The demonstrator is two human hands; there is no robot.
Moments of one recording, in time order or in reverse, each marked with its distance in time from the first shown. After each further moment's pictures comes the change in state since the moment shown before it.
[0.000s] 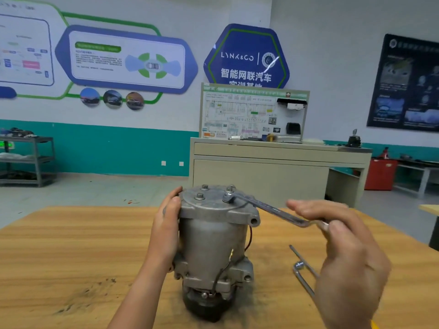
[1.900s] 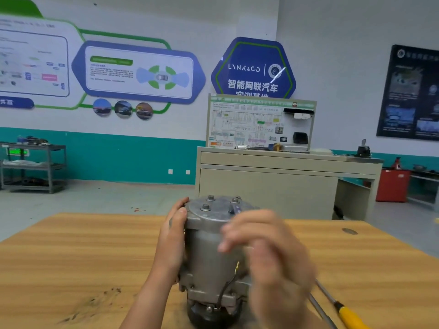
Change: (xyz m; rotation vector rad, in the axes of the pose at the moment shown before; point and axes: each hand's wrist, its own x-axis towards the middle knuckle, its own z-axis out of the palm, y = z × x) left_hand -0.006 0.001 0.016 -0.132 -0.070 0.189; right_hand -0.005 -0.001 0.058 0.224 -0.177 -0.366
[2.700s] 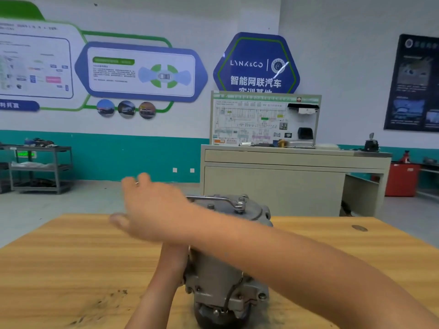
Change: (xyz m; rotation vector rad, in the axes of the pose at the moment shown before) left_hand 0.015 -0.014 -0.028 0.278 0.085 -0.285; right_hand 0.045 0.053 0.123 -0.658 -1.149 0.191
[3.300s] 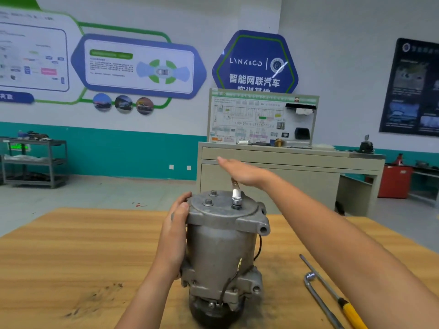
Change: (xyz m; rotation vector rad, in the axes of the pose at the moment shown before) left_hand -0.015 0.017 0.005 -0.125 -0.064 0.131; right_hand -0.017 0.173 -0.006 0.483 -0.199 0.568
